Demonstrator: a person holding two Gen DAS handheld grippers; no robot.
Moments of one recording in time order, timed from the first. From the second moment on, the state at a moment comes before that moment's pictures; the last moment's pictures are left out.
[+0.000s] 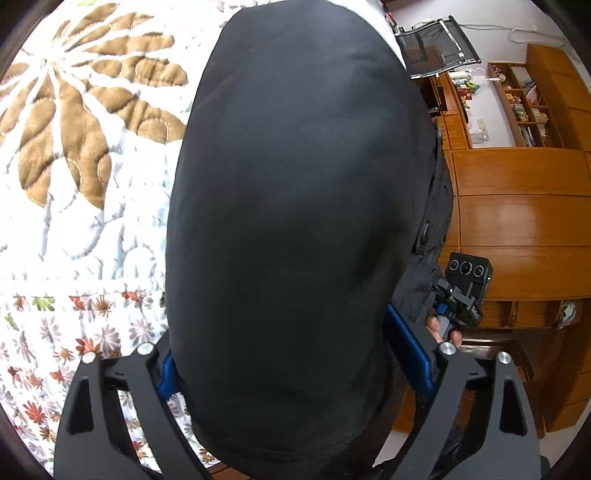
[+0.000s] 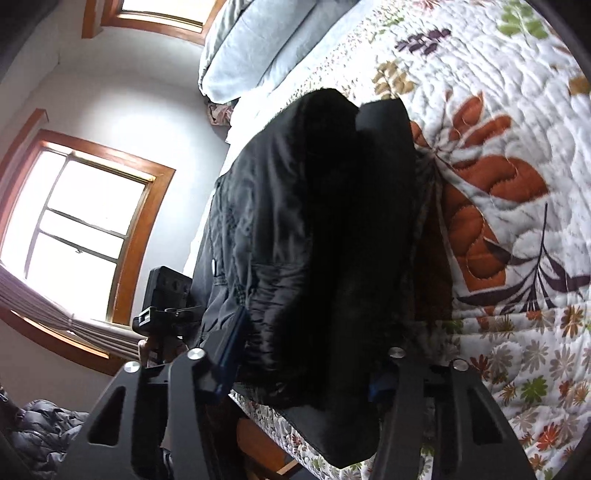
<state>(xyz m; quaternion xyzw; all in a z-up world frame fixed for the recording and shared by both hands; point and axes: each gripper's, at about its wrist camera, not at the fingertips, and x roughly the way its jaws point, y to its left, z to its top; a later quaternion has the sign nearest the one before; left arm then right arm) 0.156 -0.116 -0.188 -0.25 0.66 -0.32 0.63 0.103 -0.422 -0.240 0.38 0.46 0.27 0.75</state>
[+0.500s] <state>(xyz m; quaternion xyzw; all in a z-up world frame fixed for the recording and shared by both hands) 0.197 -0.107 -0.173 -0.25 0.62 -0.30 0.68 0.151 -0.379 -0.230 0.35 0.47 0.27 0.77</state>
